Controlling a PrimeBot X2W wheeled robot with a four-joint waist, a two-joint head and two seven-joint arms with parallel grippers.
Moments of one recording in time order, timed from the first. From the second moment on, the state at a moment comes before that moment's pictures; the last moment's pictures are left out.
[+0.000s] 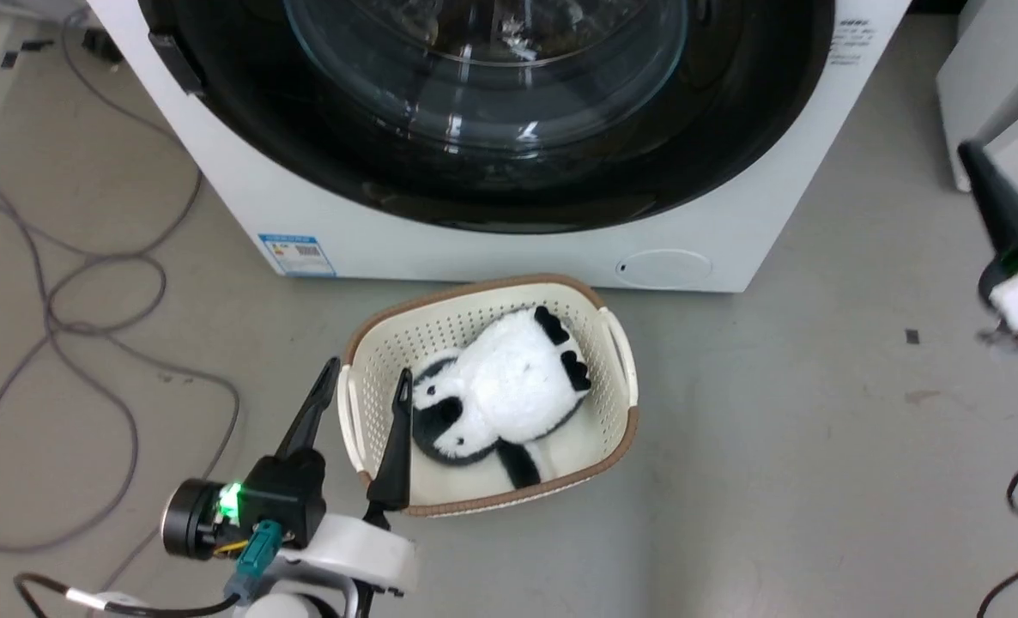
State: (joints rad) left arm -0.08 0.05 -0.15 0.02 -0.05 -0.01 -0.18; right arm -0.53 -0.19 -0.19 0.18 0.87 0.13 0.35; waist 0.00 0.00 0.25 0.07
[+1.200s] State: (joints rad) left arm -0.19 0.05 -0.27 0.01 -0.11 0.01 -0.26; right arm -1.26 -0.20 -0.54 0.63 0.81 0.13 0.89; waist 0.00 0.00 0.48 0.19
